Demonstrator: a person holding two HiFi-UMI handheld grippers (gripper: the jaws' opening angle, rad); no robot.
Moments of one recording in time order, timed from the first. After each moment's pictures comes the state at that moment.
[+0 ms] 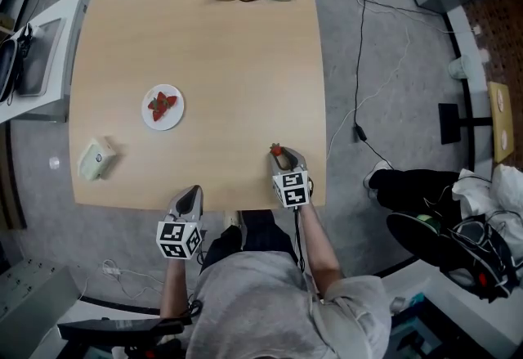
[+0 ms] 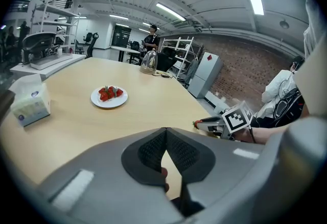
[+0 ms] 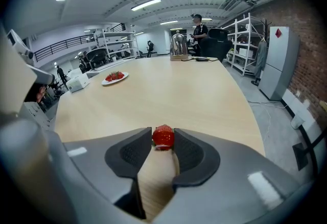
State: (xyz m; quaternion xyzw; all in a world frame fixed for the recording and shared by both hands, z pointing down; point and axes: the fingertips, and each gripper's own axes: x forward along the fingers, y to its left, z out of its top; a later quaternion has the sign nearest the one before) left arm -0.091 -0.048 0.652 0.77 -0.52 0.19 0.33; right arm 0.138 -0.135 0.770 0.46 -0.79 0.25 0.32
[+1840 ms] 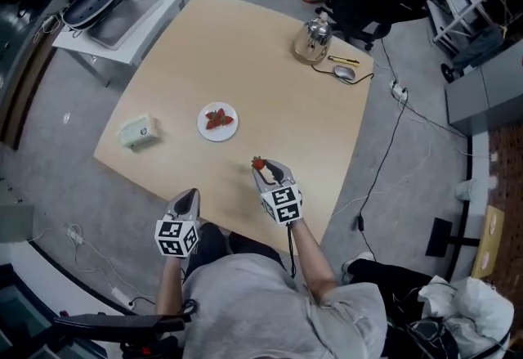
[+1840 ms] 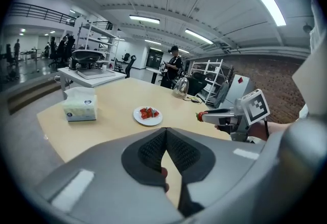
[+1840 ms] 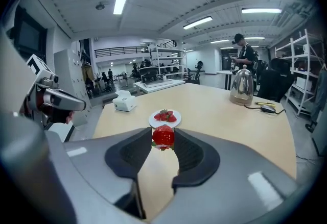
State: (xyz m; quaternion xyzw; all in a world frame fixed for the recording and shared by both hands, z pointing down) left arm -0.176 -0.034 0.607 0.66 -0.69 0.09 0.29; right arm -0.041 -0.179 0.642 0.23 -0.93 0.12 0.25
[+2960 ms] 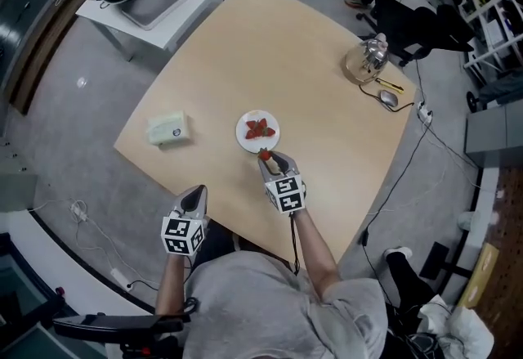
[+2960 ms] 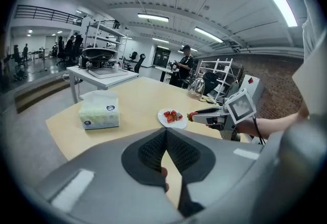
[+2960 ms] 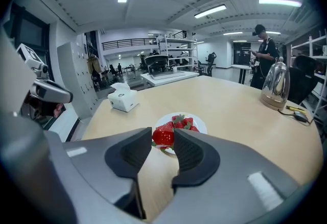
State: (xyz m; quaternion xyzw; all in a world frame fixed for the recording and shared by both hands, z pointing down) left arm -0.279 -0.038 0.619 0.63 -0.71 0.10 0.31; right arm -0.181 -0.208 0.684 0.18 -0.93 0.11 0.30
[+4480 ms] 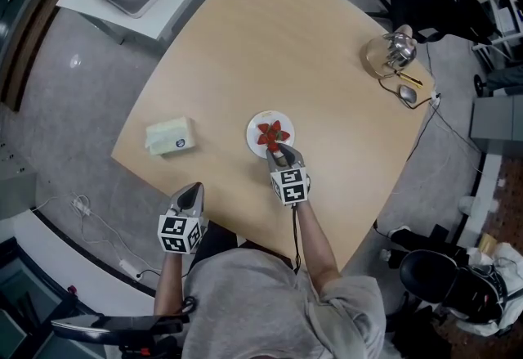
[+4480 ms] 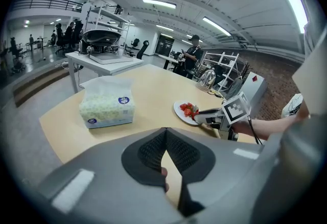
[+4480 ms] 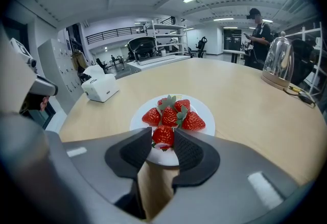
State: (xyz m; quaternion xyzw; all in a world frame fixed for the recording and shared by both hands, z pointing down) left arm -0.349 -0.057 0.670 0.62 -0.68 0.12 0.37; right arm -0.216 -0.248 0.768 0.22 -0.89 0.16 0.36
